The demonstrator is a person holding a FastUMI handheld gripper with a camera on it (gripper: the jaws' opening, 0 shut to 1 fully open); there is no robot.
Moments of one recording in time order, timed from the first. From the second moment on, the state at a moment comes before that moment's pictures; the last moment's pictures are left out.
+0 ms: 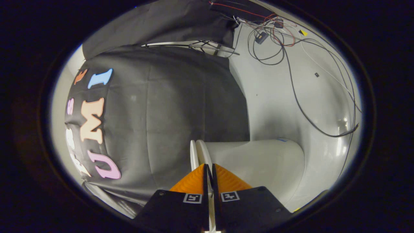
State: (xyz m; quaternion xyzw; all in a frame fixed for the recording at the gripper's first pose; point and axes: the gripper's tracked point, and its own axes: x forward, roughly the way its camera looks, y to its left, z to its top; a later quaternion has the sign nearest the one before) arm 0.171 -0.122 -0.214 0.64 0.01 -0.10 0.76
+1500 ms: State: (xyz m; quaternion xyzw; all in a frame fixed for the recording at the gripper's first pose) arm 0.175 0.025 -0.005 0.23 0.04 -0.08 0.97
